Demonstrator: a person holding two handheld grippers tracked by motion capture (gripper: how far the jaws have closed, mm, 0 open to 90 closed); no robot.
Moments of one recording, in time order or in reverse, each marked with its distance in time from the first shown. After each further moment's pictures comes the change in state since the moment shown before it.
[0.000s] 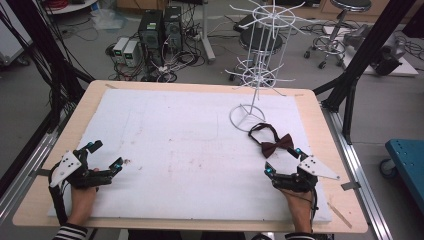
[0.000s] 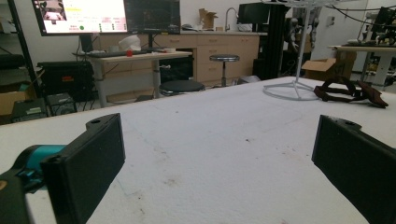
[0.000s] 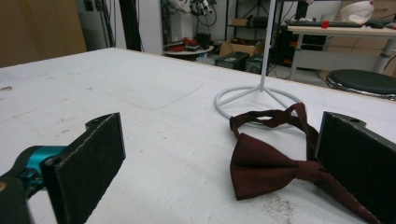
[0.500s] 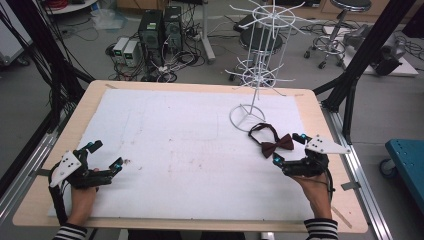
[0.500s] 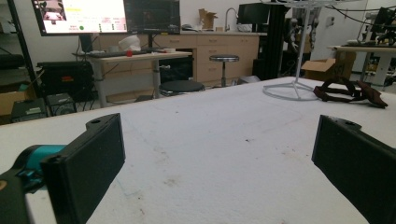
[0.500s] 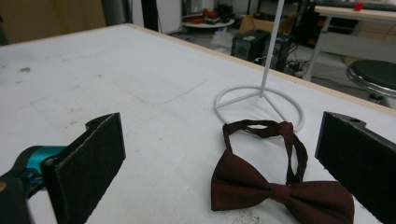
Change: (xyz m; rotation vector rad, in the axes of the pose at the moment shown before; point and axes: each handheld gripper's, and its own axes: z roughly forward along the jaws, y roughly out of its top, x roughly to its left) left arm 0.000 0.000 0.000 0.000 0.000 -0.001; right arm -0.029 0.053 0.004 0.146 0.107 -0.063
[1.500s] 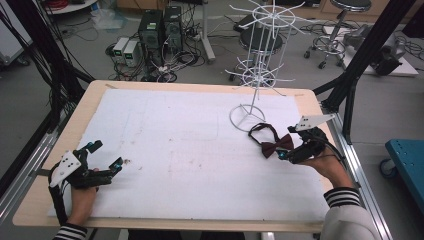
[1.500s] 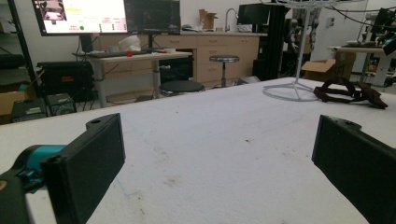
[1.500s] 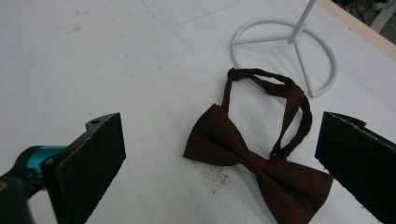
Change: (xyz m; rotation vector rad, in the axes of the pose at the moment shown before) left arm 0.000 0.000 0.000 -0.005 0.000 -0.005; right arm -0.047 0.034 0.030 0.403 0.204 -0.169
